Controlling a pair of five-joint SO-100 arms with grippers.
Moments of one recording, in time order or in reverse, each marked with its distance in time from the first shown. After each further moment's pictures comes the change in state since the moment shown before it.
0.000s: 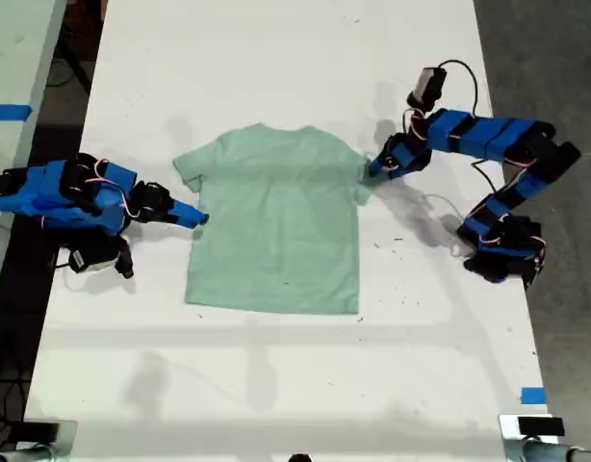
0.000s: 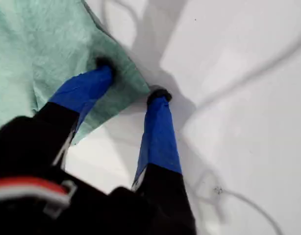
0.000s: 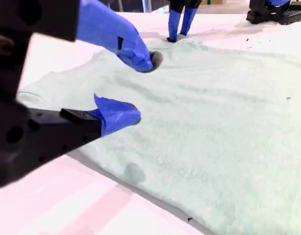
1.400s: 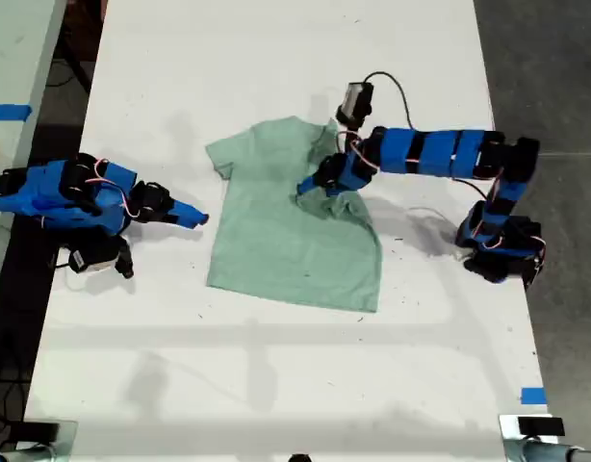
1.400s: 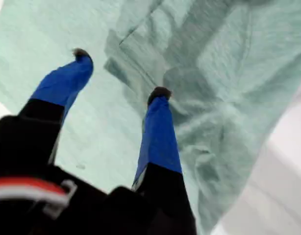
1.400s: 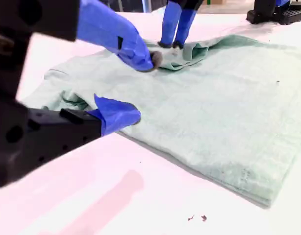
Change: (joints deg) arm 0 0.0 0.0 0.0 0.0 0.0; arm 1 -26.4 -12.1 -27.9 4.3 12.7
